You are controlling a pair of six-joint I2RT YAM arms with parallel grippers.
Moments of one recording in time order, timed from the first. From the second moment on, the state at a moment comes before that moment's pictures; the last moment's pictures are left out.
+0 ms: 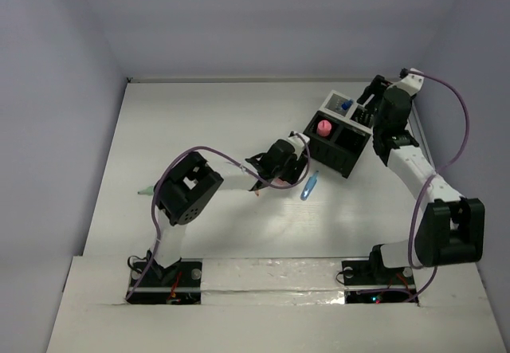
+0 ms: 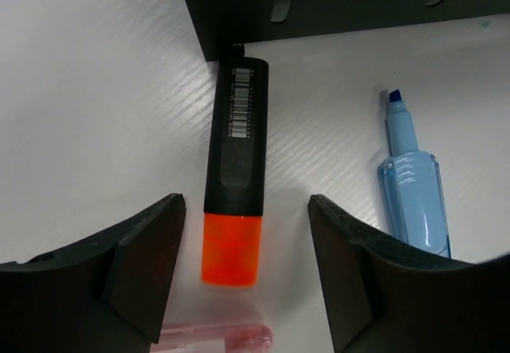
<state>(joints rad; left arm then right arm) -0.88 1.99 1.13 0.21 -0.10 -0.16 0.08 1.41 1.00 0.27 0.41 0.32</state>
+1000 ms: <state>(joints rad) -0.88 1.44 0.72 0.43 -0.08 -0.32 0.49 1.21 0.82 0.20 -0.13 0.63</state>
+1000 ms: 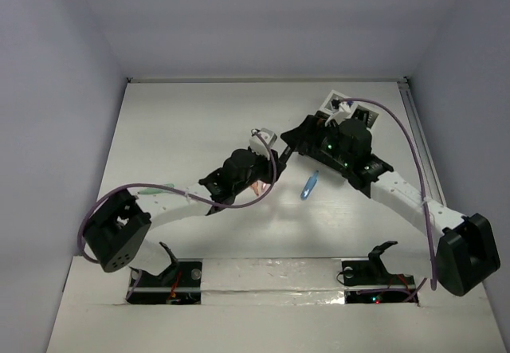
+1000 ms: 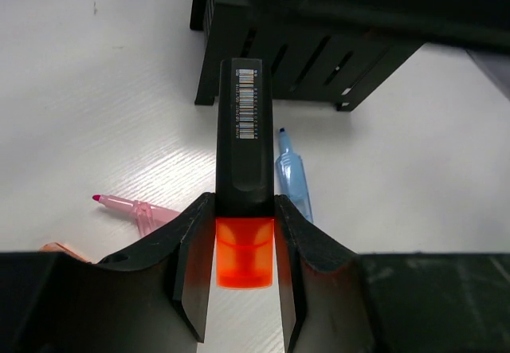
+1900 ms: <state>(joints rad) -0.88 1.28 0.63 0.52 -0.06 -0.36 0.55 1.29 0.77 0.32 -0.10 0.77</state>
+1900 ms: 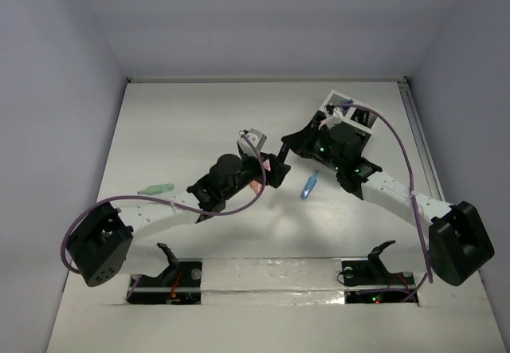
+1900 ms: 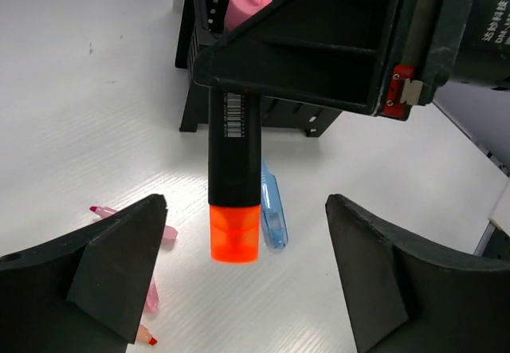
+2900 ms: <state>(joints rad) -0.88 1.22 0.48 0.58 0.10 -0.39 0.14 1.42 0.94 0.43 0.68 0.19</state>
